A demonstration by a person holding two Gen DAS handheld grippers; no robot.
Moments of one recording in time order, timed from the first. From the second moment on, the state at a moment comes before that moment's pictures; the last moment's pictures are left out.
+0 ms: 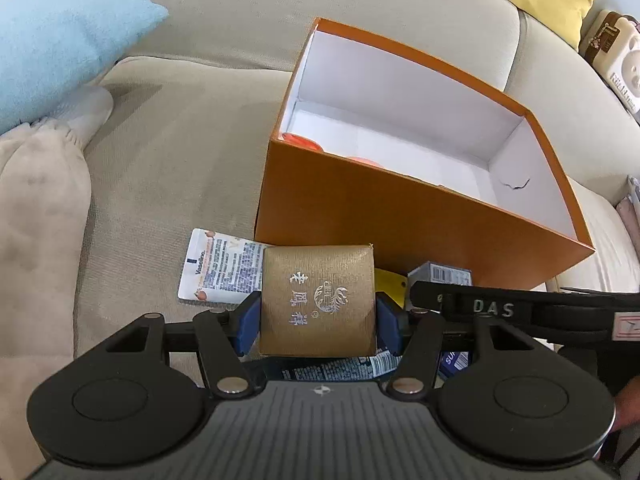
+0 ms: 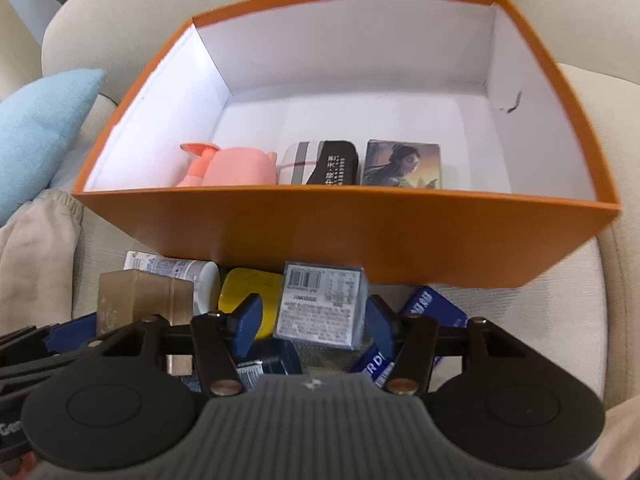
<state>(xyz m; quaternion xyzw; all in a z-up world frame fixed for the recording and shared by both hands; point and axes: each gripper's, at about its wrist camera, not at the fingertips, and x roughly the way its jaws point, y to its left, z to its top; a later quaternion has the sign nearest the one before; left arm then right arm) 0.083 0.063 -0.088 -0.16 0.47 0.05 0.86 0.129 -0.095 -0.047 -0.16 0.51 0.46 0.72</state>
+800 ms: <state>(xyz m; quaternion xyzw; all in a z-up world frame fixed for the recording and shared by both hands) 0.066 0.016 -0.020 -0.14 0.42 -0.01 0.90 0.129 -0.169 0.022 -0.12 0.45 0.45 0.76</state>
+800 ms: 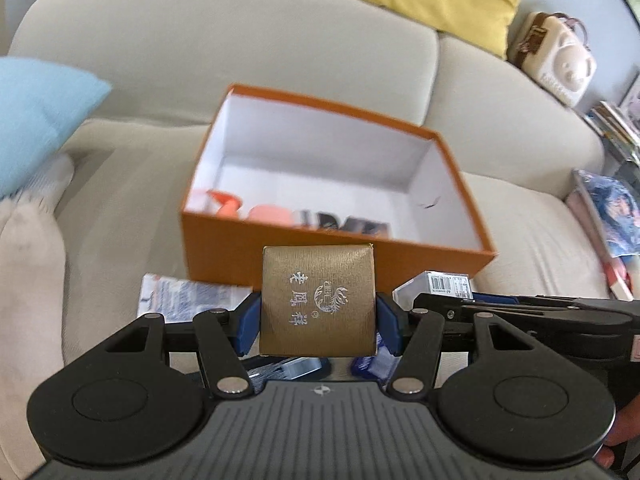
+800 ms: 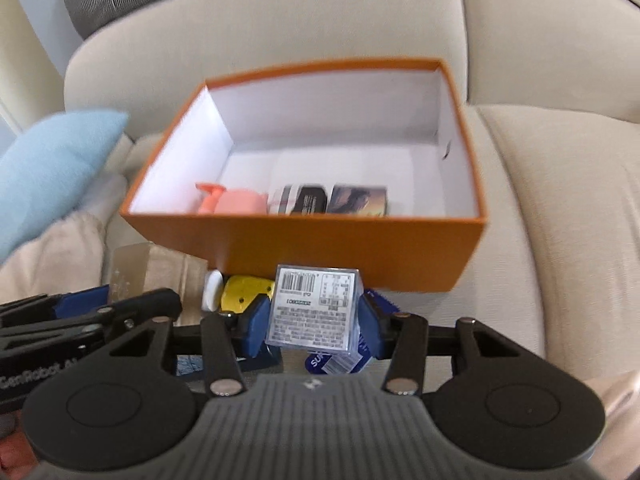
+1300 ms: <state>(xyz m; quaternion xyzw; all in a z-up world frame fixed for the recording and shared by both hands) 0.151 0.010 0.013 -0.17 0.40 -0.07 0.90 0.196 -0.161 0.094 -0.08 0.41 0.46 0.78</state>
